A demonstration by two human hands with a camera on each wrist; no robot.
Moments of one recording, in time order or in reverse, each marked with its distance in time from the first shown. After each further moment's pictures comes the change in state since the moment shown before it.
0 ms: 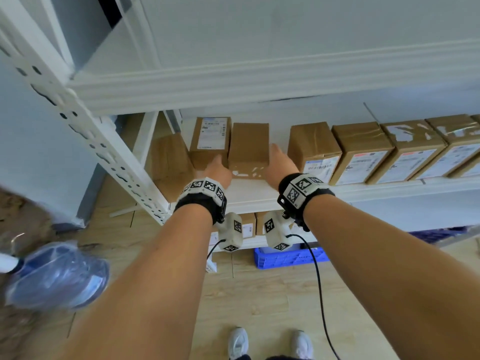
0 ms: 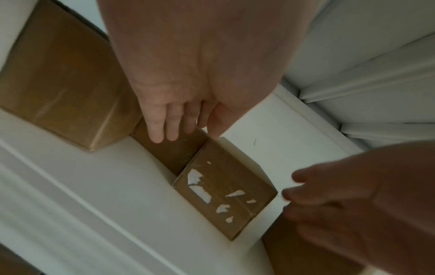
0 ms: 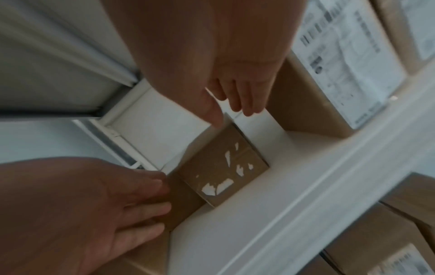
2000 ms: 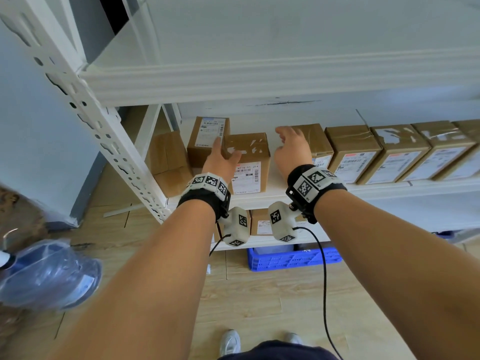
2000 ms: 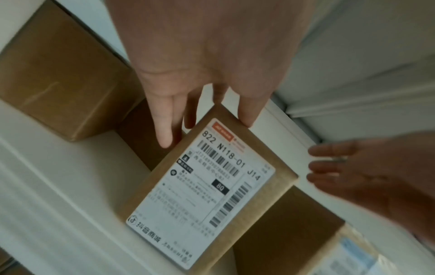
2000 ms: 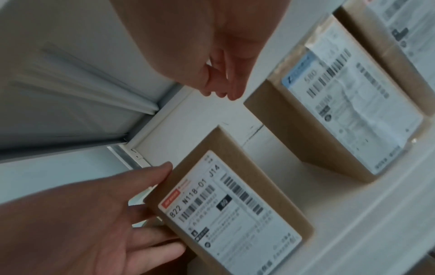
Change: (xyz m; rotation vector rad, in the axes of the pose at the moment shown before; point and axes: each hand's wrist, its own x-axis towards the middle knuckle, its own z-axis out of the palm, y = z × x) left_hand -0.023 0.011 0.002 -0.266 0.124 0.127; right_hand -0.015 0.003 -0.038 0.022 0.328 -0.206
